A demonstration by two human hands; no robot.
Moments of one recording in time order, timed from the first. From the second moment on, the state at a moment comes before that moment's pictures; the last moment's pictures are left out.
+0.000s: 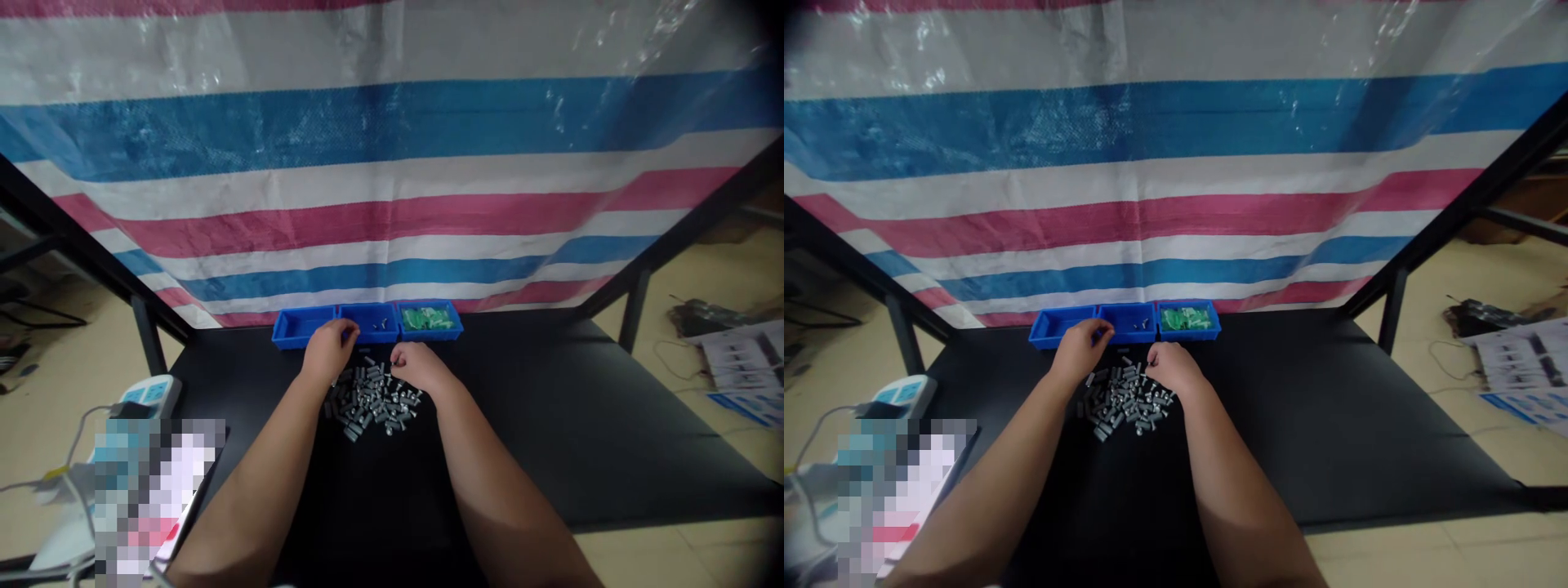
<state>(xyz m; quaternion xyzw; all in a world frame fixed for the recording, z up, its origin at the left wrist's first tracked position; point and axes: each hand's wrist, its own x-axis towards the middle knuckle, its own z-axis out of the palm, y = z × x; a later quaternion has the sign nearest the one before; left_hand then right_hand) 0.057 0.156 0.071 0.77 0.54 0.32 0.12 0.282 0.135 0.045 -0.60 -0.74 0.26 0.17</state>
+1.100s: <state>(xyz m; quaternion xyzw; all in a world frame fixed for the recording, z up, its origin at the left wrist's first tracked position) 0.042 0.097 0.040 0.78 0.58 0.17 0.18 0.279 0.129 0.051 -0.54 -0.79 0.22 0.16</state>
